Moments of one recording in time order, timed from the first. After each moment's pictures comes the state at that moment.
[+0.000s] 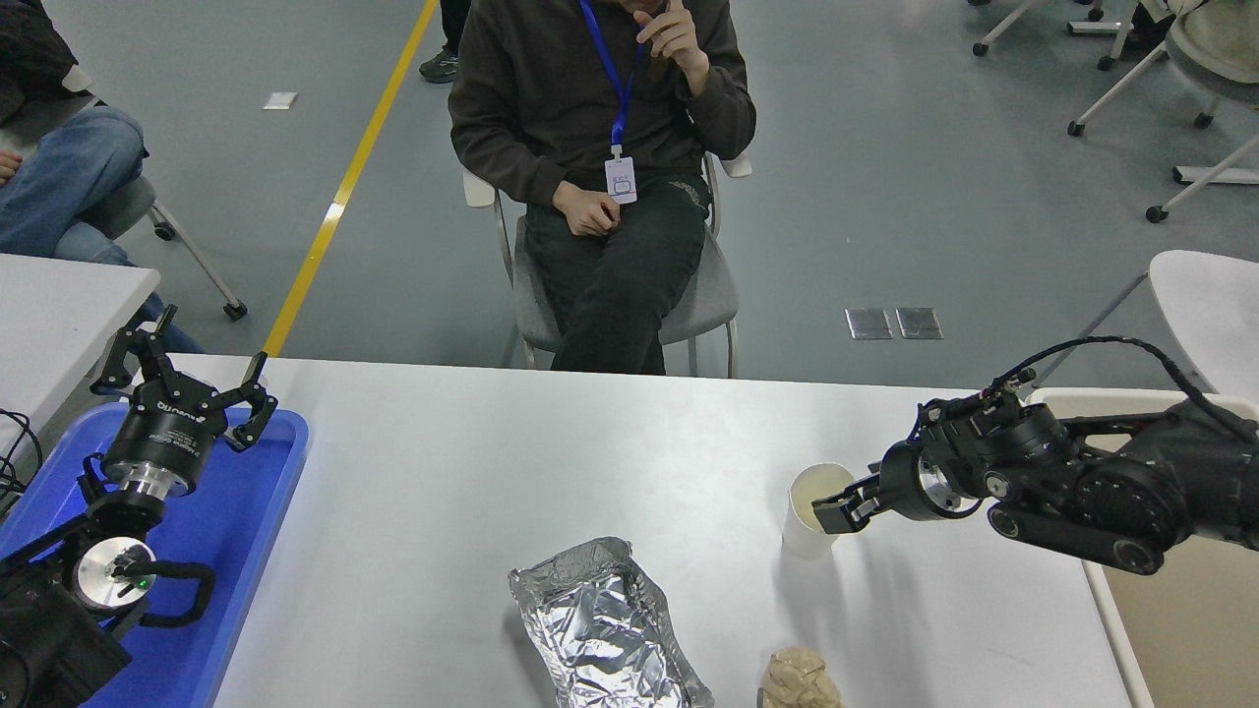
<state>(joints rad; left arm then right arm) -0.56 0.46 -0.60 -0.39 -0.23 -0.70 -0.59 1.17 -0.46 -0.34 1.08 -1.45 0.21 0.02</state>
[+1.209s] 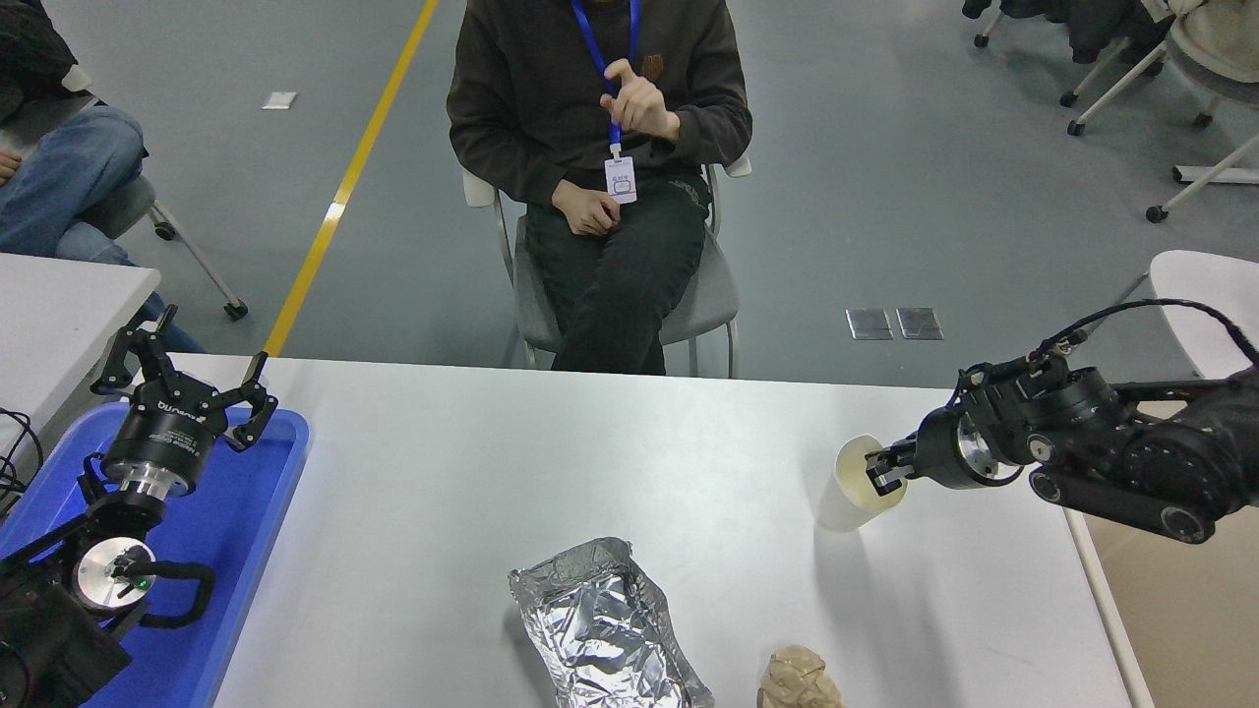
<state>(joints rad) -0.56 0.46 -0.60 -0.39 -0.23 -0.70 -0.59 1.29 -0.61 -0.36 1.17 -1.41 0.25 0.07</state>
